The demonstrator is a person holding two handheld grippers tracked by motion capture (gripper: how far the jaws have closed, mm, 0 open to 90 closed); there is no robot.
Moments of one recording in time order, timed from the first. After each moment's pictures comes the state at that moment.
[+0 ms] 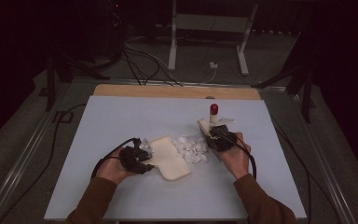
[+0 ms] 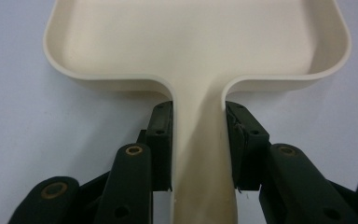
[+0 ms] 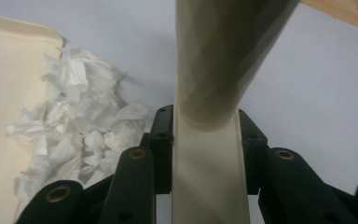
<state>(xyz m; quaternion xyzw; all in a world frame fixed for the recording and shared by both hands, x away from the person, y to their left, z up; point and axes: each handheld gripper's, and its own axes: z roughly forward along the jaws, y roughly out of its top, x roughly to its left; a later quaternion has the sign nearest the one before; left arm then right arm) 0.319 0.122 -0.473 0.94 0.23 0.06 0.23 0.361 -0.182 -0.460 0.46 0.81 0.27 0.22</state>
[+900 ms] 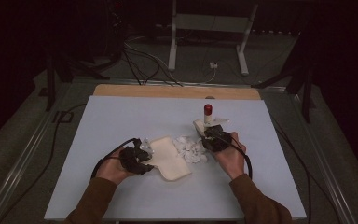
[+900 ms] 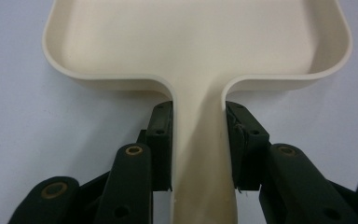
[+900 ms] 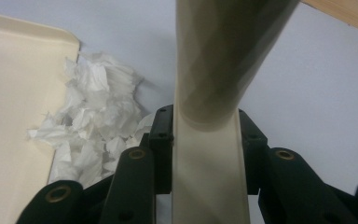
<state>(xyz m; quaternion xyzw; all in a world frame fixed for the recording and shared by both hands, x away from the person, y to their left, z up) 0.318 0.121 -0.473 0.94 0.23 0.06 0.23 0.359 -0.166 -0.459 0.46 0.82 0.26 0.22</state>
